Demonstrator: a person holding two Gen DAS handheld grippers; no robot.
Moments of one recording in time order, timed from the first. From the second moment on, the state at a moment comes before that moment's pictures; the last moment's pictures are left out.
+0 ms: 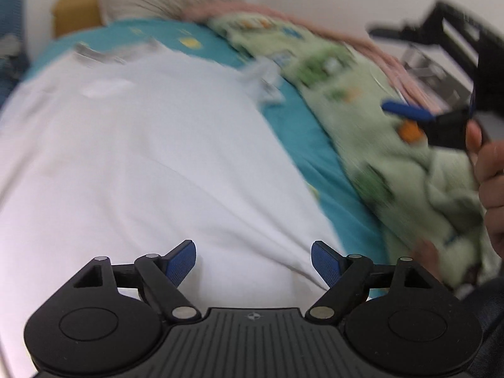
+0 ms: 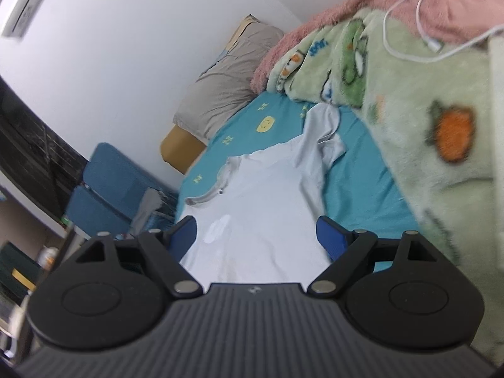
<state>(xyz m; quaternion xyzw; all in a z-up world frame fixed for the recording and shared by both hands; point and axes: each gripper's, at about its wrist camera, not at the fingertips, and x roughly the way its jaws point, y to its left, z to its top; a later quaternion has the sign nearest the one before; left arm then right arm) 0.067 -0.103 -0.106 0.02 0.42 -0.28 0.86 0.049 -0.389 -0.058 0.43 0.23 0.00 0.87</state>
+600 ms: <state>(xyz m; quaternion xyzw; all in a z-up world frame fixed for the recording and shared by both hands) 0.136 -0.027 -0.145 -0.12 0.39 -0.14 0.90 0.251 -0.445 -0.222 0.58 0.23 -0.10 0.78</state>
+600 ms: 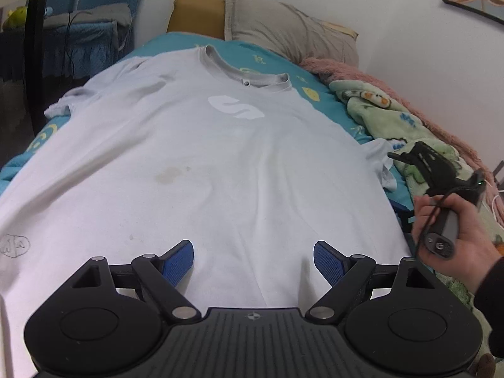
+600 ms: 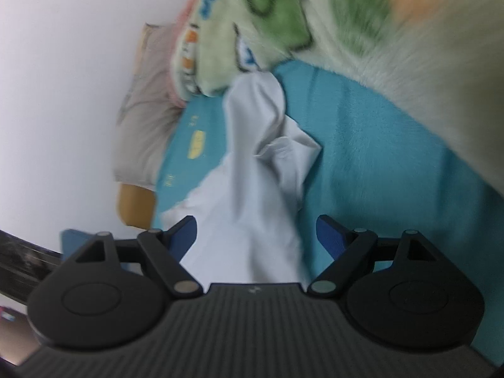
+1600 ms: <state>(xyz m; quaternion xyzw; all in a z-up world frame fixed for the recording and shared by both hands) 0.147 -0.018 -0.160 -0.11 0.39 -0.12 0.91 0.274 -0.467 -0.237 0.55 0.16 -0.12 0.81</state>
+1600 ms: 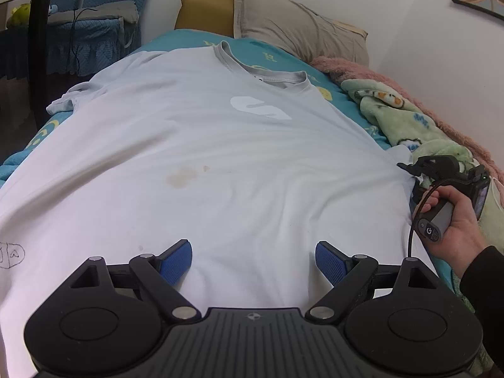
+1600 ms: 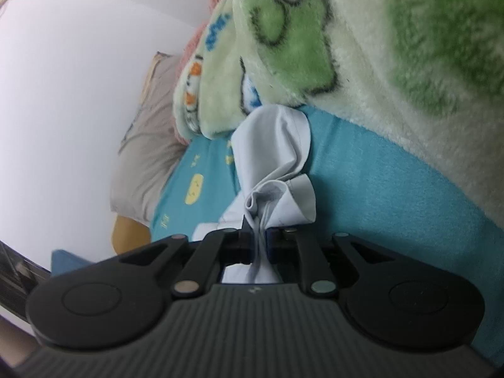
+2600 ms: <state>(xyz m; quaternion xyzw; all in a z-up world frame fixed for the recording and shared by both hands) 0.149 -0.003 -0.125 -0.09 0.38 -0.09 0.92 0.336 -0.420 -0.110 0.27 0.18 -0.18 0.93</state>
